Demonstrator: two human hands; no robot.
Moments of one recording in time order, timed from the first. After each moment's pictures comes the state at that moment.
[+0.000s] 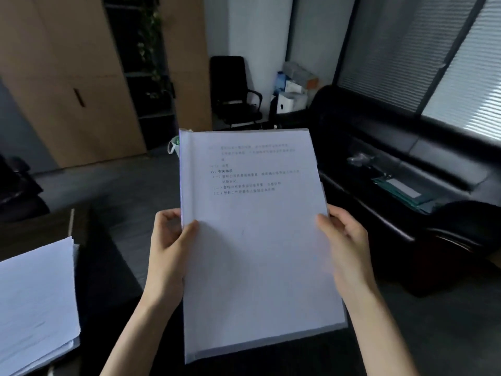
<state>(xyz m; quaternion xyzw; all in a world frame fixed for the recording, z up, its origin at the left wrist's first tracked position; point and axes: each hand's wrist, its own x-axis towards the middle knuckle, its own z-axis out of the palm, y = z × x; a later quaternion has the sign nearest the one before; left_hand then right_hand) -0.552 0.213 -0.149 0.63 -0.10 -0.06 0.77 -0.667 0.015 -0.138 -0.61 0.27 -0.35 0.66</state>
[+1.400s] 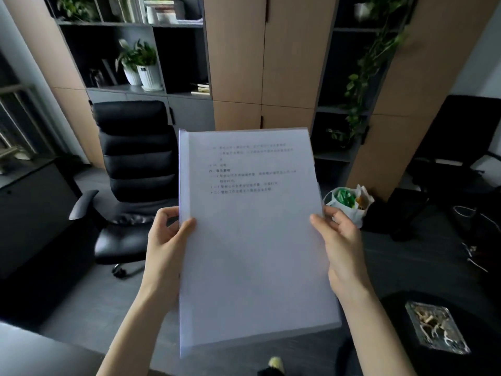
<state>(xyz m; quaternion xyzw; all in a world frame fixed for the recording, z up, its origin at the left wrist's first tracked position) 0.149 0.369 -0.136 0.62 0.10 0.19 0.76 0.189 0.142 -0.136 -0.61 0.03 -0.12 0.78</state>
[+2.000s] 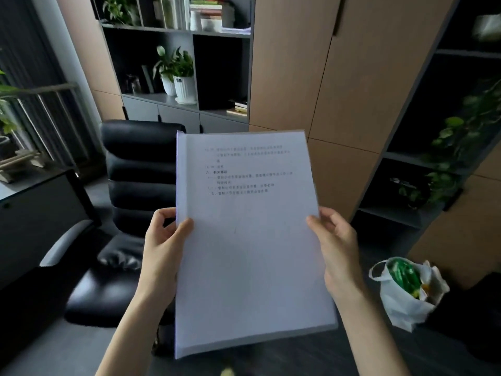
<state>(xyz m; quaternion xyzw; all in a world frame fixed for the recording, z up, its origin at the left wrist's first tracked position) 0.542 0.442 -0.130 0.59 0.17 0.28 0.74 0.631 0.235 -0.125 -0.62 -0.04 -0.04 0.79</state>
